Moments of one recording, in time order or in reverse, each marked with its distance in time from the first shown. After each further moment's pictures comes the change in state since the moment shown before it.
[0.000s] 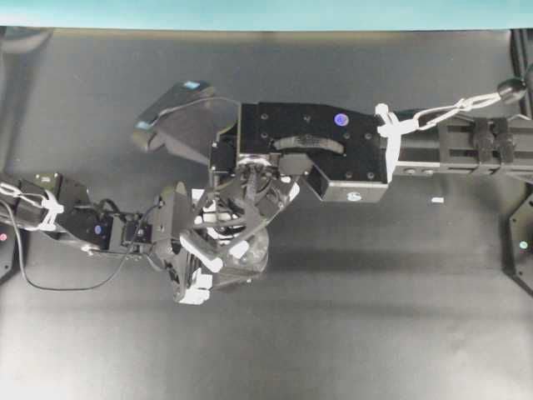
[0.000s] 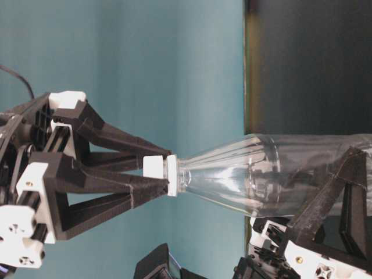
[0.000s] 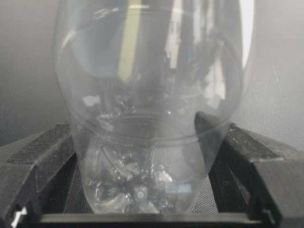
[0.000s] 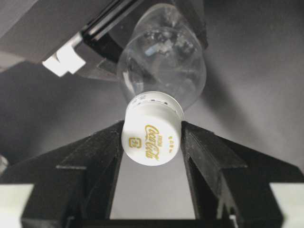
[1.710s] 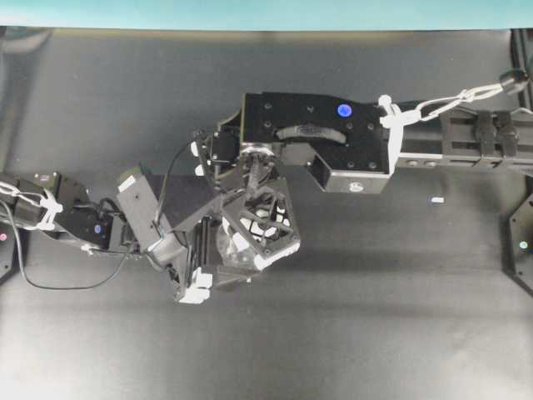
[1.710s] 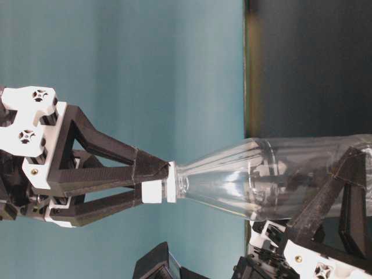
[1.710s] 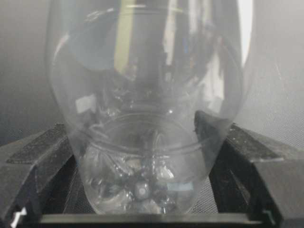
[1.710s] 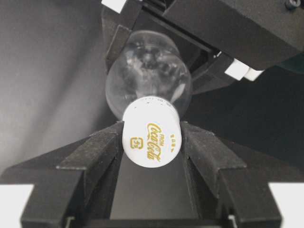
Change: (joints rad) left arm -0.002 -0.005 -0.008 0.000 0.035 -0.002; right arm -0.026 -0.014 0.023 0.005 -0.063 -1.132
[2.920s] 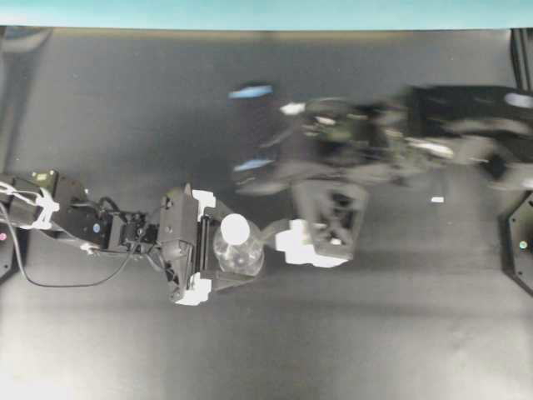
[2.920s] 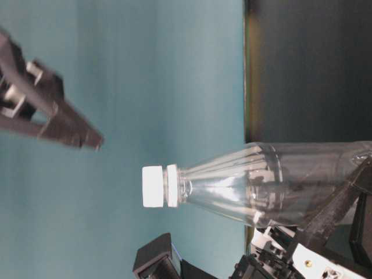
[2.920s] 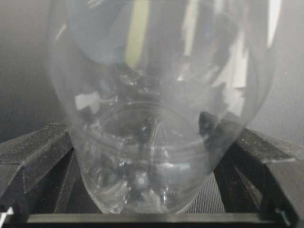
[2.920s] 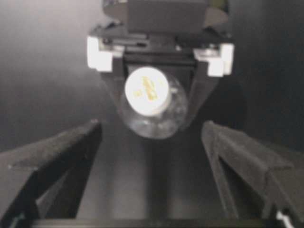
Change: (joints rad) left arm 0.002 -0.049 -0.006 0.000 0.124 0.003; right arm 0.011 -0.506 0.617 0.032 -0.647 0.489
